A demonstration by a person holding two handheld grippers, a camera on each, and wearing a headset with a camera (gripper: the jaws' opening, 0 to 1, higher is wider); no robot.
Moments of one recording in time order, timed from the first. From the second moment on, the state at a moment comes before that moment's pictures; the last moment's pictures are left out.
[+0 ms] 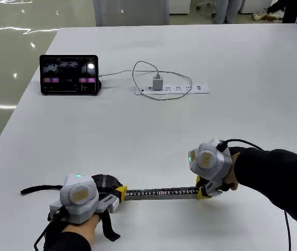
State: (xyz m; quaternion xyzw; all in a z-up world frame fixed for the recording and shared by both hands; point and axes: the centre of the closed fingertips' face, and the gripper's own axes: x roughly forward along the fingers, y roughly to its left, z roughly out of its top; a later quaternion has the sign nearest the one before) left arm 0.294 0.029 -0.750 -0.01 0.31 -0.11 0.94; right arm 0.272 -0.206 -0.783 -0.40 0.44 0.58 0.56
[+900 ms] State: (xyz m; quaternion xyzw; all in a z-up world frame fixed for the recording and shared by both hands) left arm 0.295 0.030 -0.750 -0.01 0.31 -0.11 0.94; right arm 0.272 -0.193 -0.783 -0.41 0.44 0.57 0.56
